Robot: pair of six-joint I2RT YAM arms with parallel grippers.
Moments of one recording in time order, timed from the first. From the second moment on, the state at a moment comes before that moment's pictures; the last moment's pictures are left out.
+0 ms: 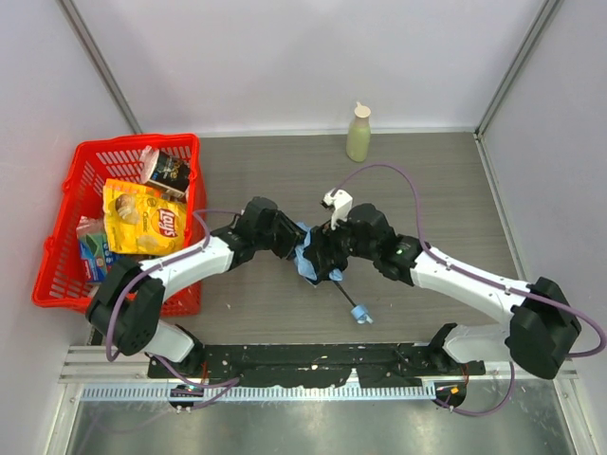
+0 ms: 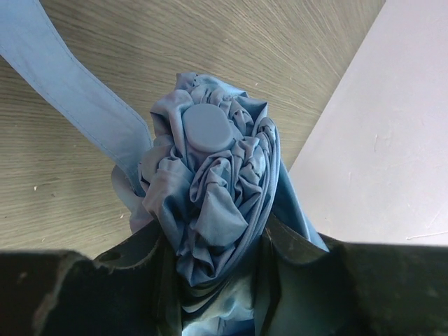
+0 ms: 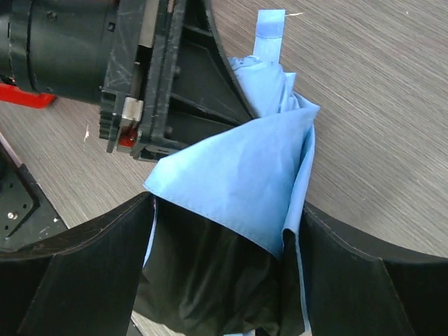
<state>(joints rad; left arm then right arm) -0.64 1.46 0.82 -0.05 0.21 -1.41 0.79 1.25 0.81 -0.06 -0.14 0.26</state>
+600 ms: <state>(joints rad) -0.64 1.46 0.91 -0.35 0.18 -1.43 1.09 1.47 0.90 -0.10 0.28 0.07</state>
